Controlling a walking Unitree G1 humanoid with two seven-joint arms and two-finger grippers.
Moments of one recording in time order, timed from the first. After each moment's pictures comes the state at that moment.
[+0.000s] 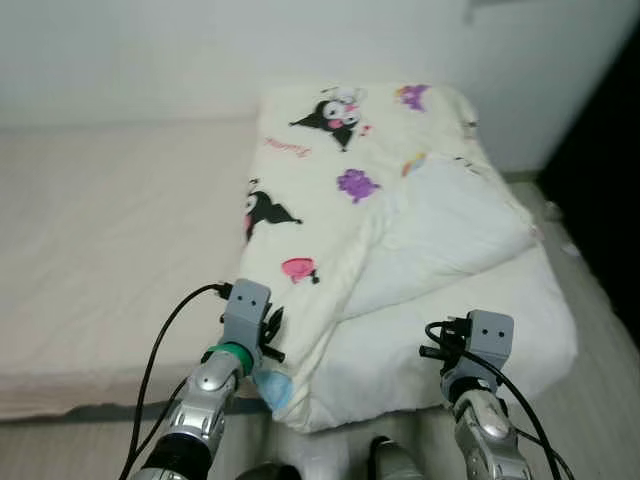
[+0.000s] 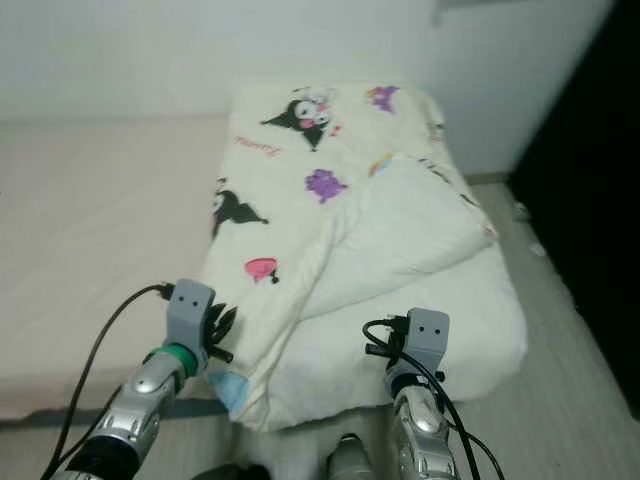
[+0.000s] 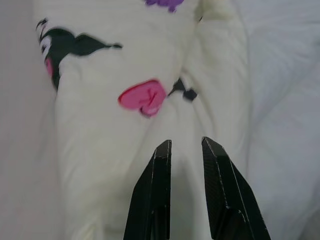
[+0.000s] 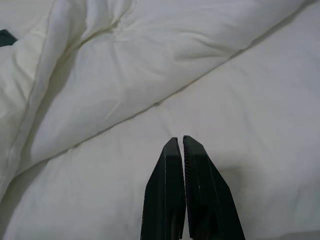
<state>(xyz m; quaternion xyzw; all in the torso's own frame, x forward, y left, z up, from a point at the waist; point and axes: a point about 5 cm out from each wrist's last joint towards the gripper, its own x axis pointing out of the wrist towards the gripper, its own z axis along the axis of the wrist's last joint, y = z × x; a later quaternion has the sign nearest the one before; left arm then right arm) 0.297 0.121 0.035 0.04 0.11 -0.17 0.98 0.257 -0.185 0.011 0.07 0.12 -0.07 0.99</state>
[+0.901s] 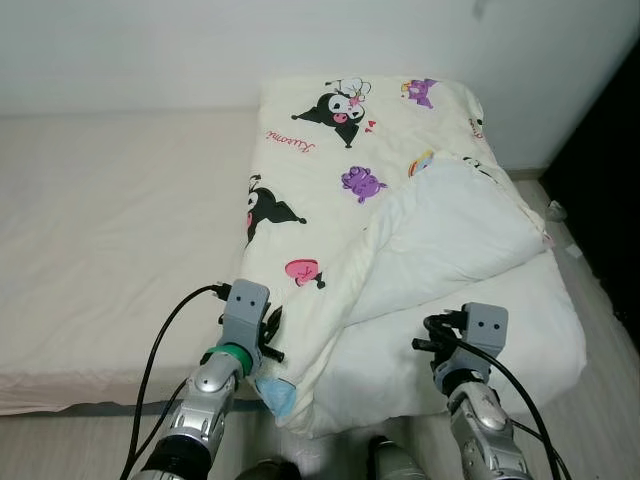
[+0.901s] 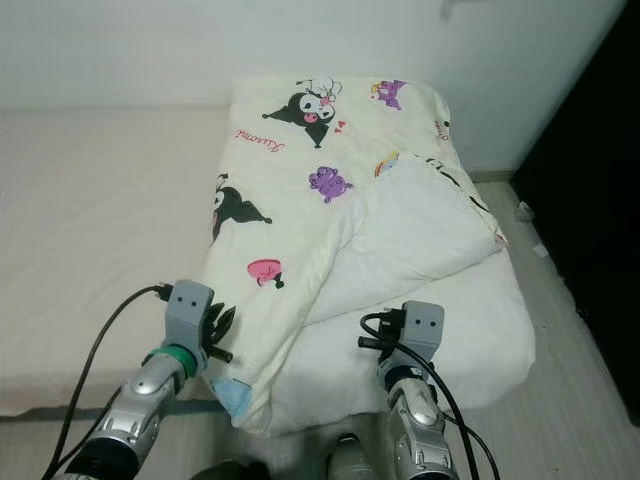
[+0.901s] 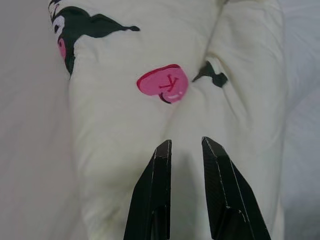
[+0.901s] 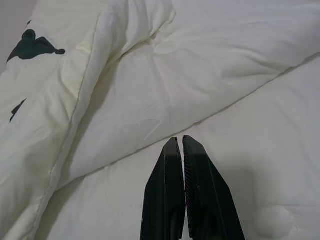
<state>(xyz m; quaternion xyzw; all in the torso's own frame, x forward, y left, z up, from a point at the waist) 0.291 0.123 0.029 0.04 0.12 -0.18 0.98 0.265 -0.180 0.021 0.09 0.10 -0.04 0.99</state>
